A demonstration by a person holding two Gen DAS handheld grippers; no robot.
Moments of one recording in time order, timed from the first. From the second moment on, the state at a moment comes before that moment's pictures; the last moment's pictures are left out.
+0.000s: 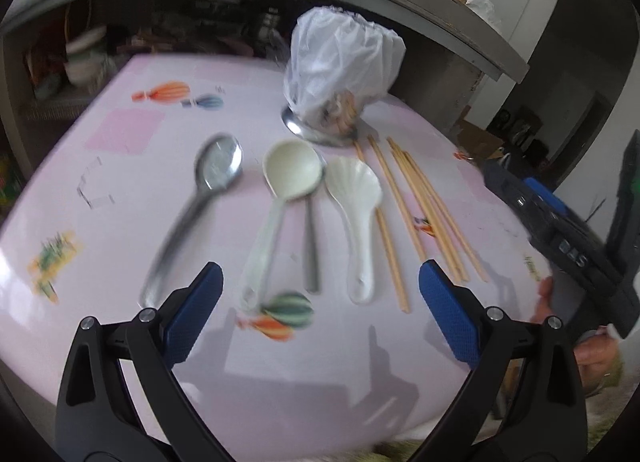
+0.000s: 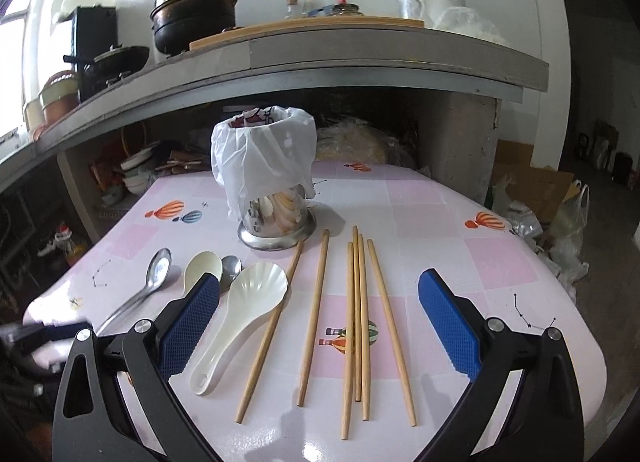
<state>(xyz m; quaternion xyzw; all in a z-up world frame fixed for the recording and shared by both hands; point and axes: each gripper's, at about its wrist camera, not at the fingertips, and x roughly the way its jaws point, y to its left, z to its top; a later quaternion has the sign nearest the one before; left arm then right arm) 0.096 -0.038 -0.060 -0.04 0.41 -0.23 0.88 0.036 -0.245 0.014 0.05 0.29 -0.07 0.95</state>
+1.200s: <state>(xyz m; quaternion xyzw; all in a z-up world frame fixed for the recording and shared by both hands) 0.256 -0.053 -0.110 0.13 0.49 -0.18 0.84 0.052 -0.244 -0.003 0.08 0.34 0.02 0.94</state>
